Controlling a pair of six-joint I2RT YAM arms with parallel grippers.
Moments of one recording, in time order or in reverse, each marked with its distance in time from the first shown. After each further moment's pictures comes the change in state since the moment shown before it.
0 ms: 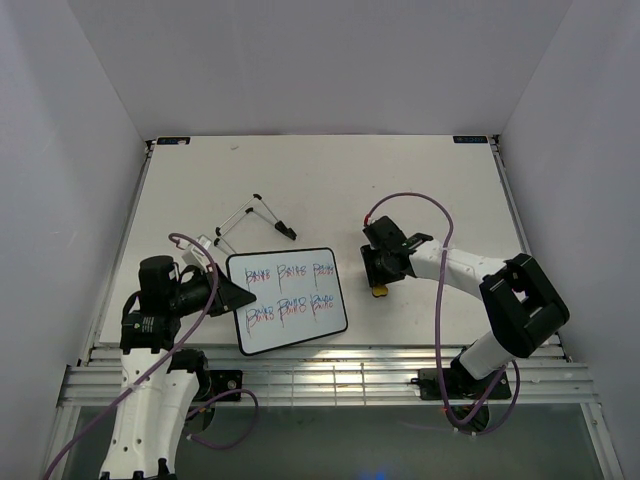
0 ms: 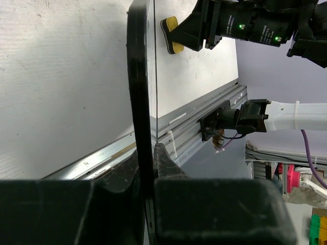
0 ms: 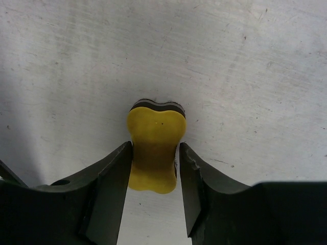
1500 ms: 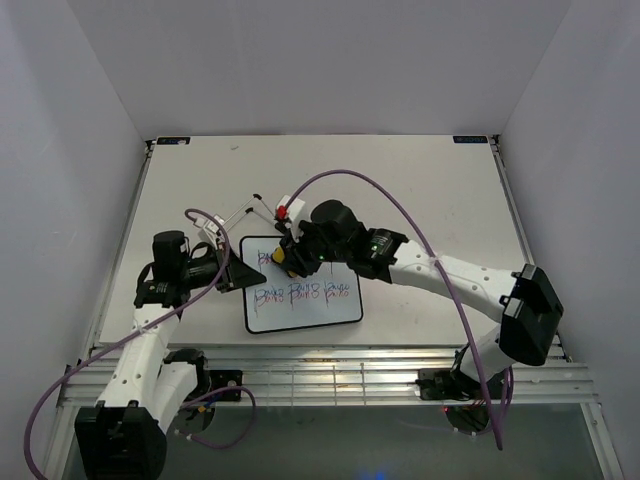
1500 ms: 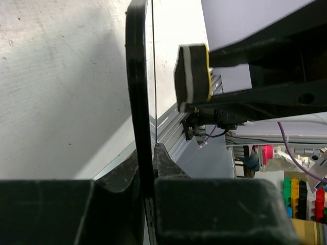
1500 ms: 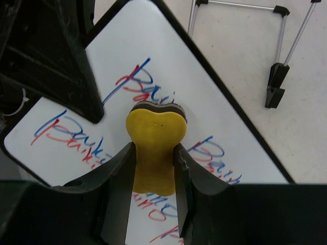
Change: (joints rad) left arm -0.011 0.309 -0.036 0.374 0.177 -0.032; right arm 0.364 -0.050 0.347 0.222 -0.296 -0.297
